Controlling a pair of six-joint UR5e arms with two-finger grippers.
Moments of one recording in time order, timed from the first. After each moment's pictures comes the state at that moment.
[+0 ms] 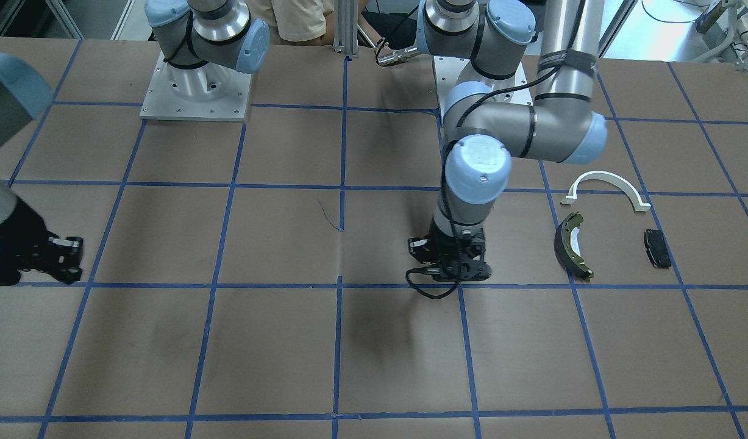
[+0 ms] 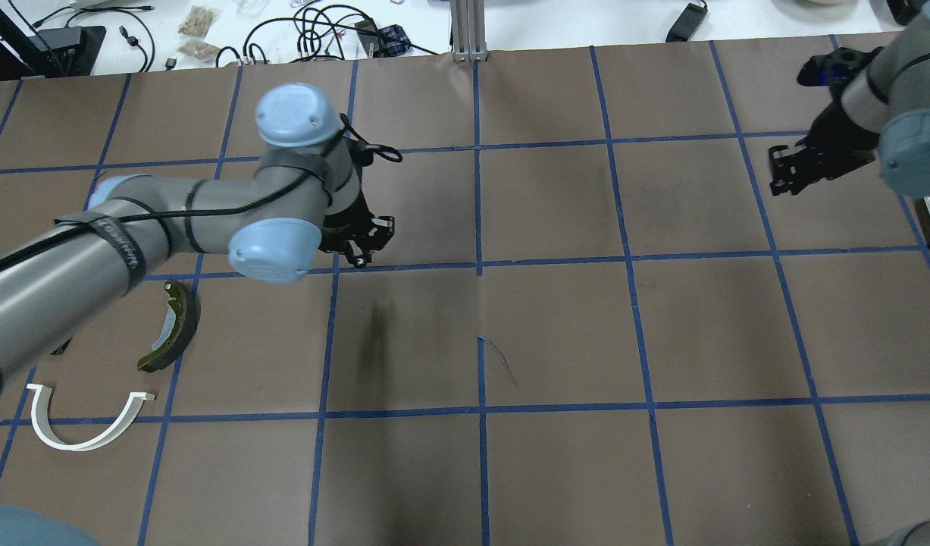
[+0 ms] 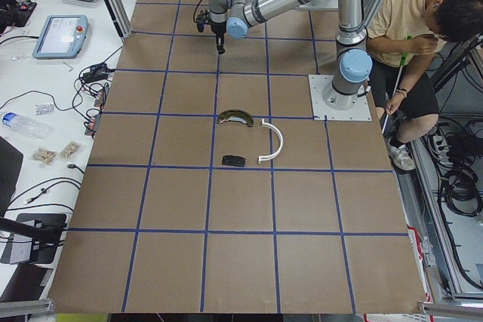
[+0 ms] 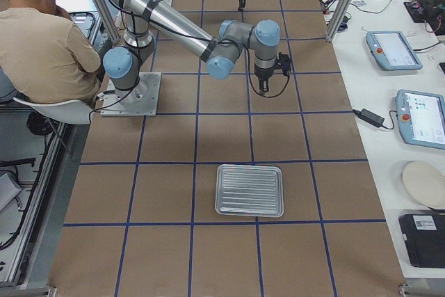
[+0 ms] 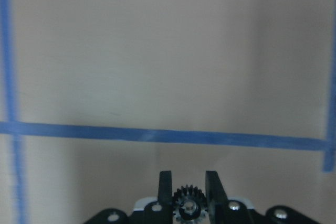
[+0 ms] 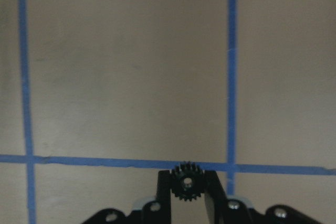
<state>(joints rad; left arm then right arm) -1.62 -1.87 -1.84 -1.02 1.60 -0.07 1.26 -1.33 1.82 -2.10 -1.50 -0.35</state>
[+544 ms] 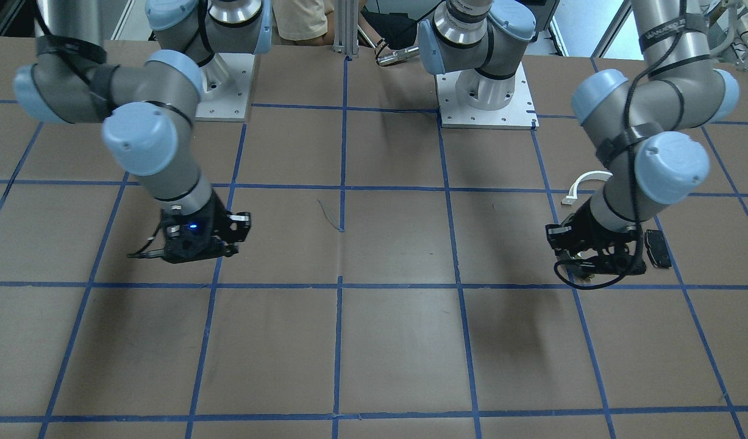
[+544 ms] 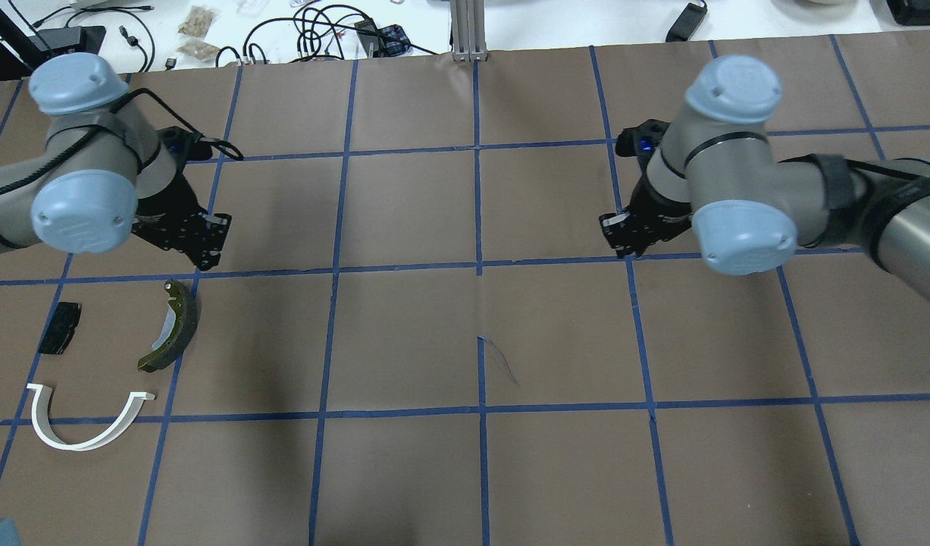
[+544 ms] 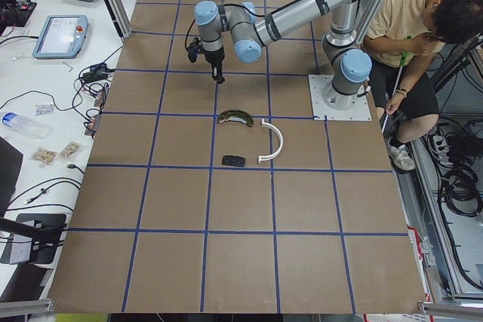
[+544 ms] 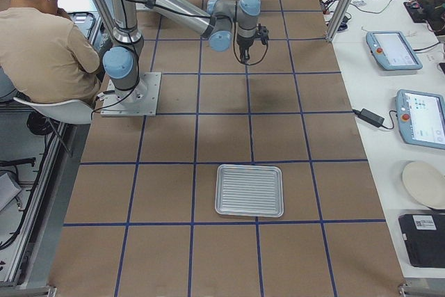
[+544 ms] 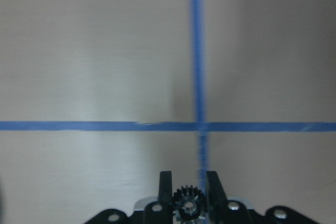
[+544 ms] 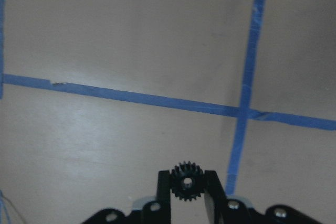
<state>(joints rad) -1.24 -1.81 -1.85 -1.15 1.66 0.40 1.64 -1.33 1.93 -2.19 -1.49 -0.07</state>
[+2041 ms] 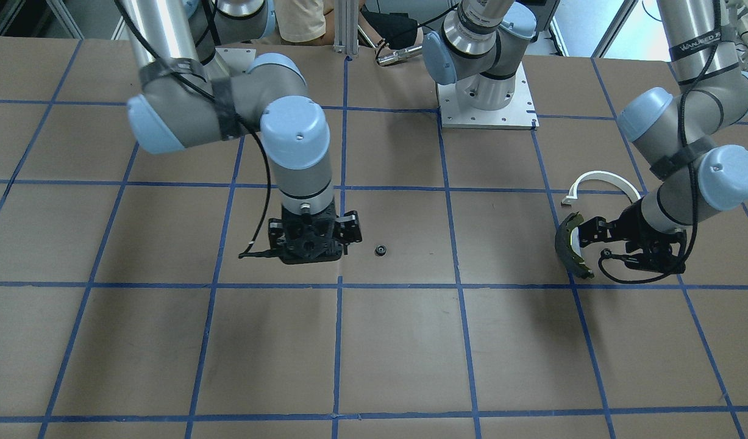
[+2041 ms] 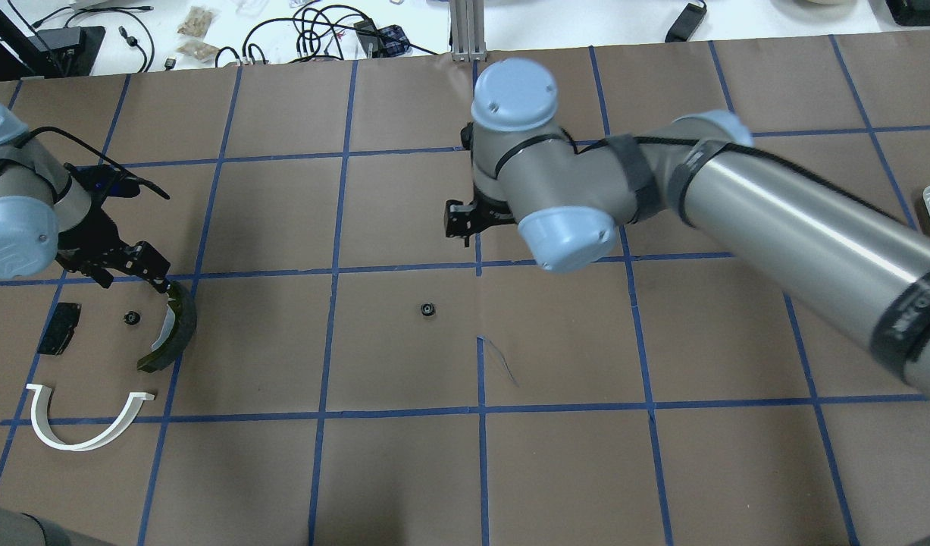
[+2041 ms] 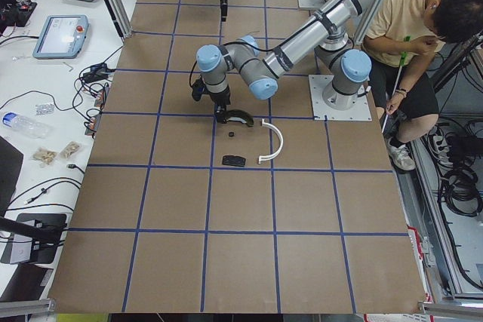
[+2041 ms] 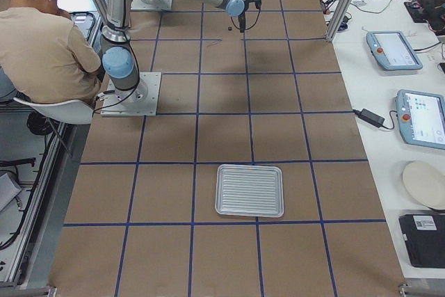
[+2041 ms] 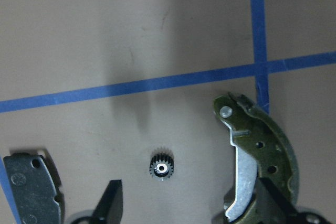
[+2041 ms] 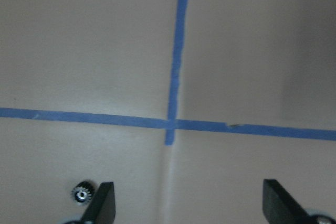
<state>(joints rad) -1.13 -1.84 -1.88 -1.11 1.66 0.54 1.85 -1.24 1.65 -2.04 -1.54 0.18</state>
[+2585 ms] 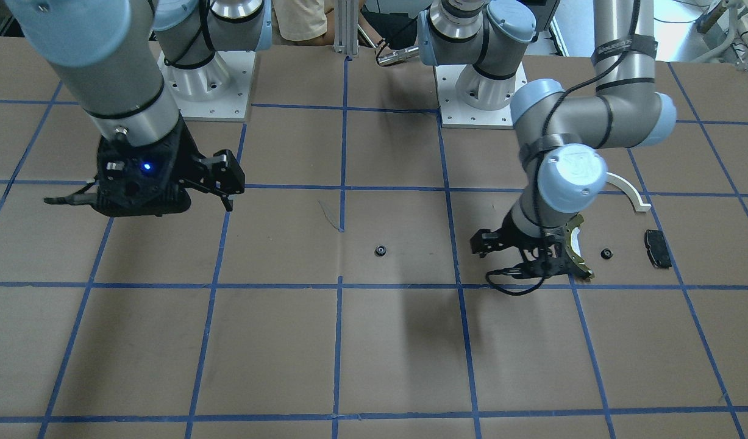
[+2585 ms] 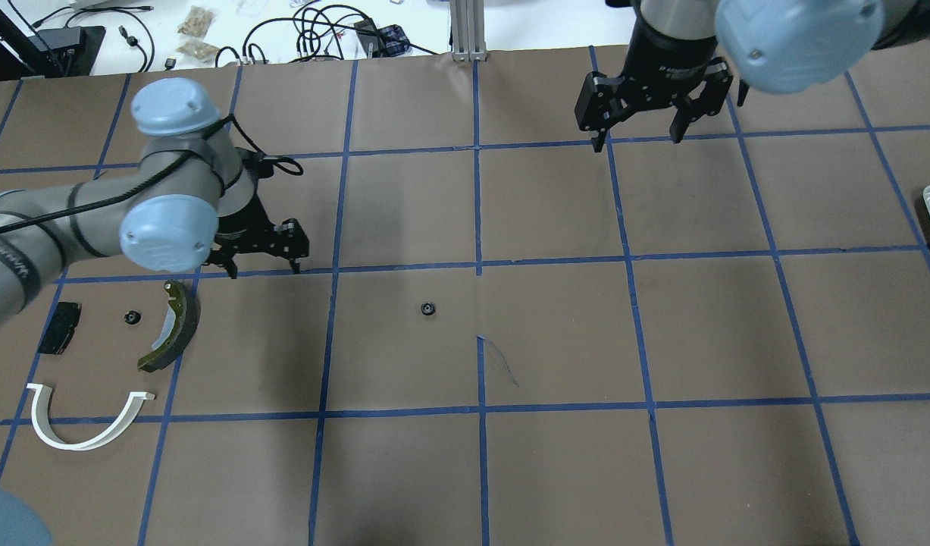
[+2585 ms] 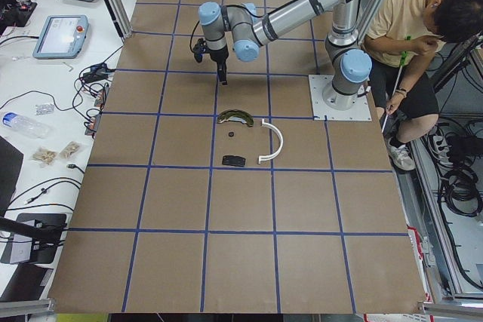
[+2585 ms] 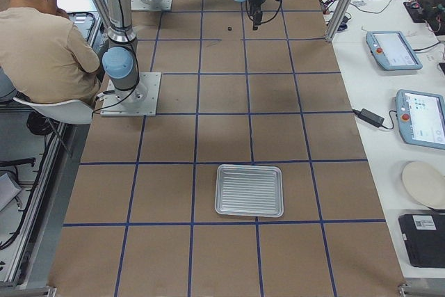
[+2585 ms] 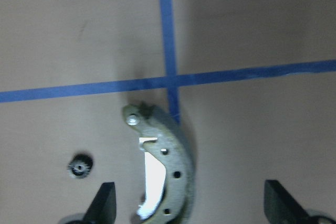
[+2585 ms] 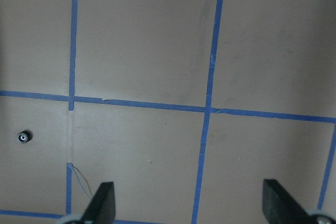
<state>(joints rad) -1.53 -1.85 -1.89 -1.08 1.66 -0.09 1.64 -1.40 1.42 -1.60 -1.56 -0.02</state>
